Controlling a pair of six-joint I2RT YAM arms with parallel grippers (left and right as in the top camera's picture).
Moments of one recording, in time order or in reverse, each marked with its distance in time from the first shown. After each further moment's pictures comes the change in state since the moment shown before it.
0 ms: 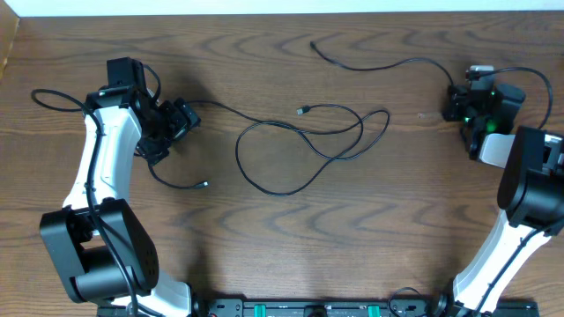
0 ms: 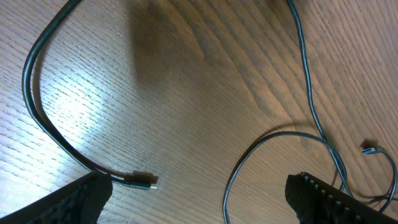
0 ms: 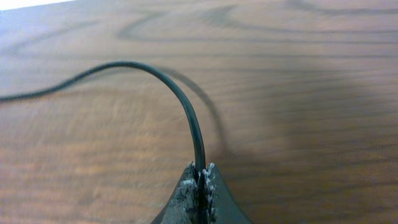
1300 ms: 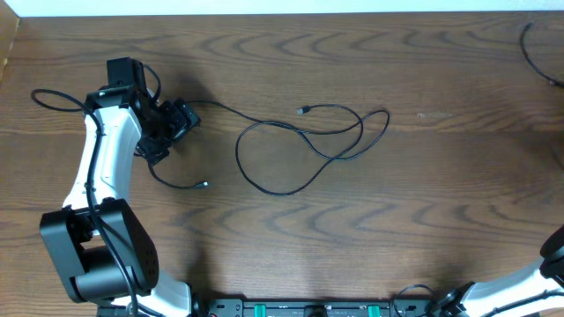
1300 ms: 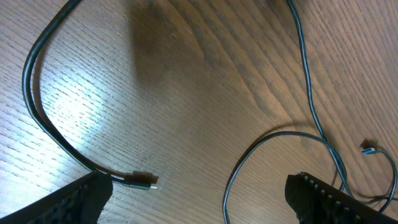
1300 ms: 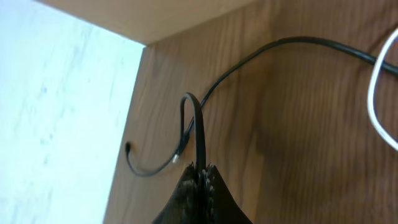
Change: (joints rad) left arm 0.000 0.000 0.000 0.000 0.000 0.000; right arm -0.499 -0.298 -0.005 -0.256 0.256 0.978
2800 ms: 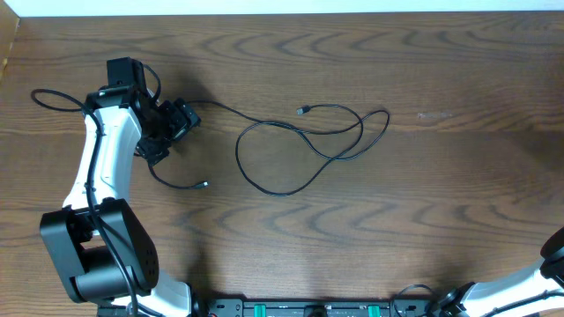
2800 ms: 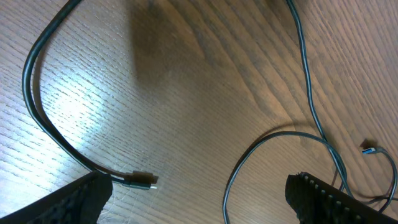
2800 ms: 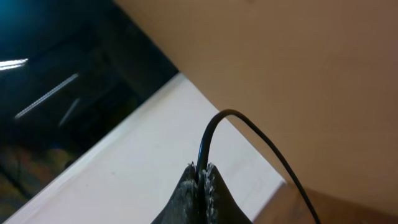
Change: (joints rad) left arm 0.000 0.000 0.000 0.000 0.000 0.000; right arm -0.008 -0.001 -0.005 0.782 -0.060 -0.135
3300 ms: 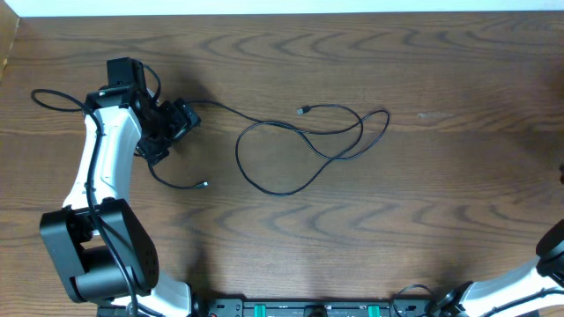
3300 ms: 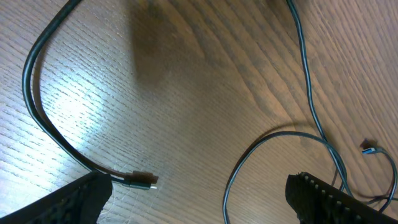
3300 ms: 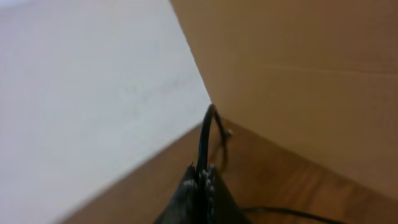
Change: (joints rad) left arm 0.000 0.000 0.000 0.000 0.000 0.000; right arm 0.075 0.000 -0.001 -0.365 0.044 -0.540
